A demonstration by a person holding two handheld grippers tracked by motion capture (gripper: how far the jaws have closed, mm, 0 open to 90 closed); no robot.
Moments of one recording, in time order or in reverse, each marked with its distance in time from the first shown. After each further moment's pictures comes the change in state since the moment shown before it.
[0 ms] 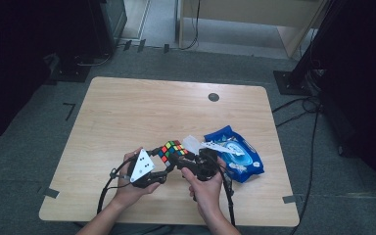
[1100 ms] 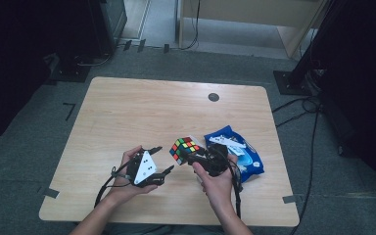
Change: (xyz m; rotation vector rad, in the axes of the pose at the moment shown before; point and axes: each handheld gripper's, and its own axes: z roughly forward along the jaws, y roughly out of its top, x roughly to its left) left arm 0.009 -0.013 0.005 0.082 0.008 0.161; right arm -0.011 0.022 -0.022 0.021 -0.070 -0.096
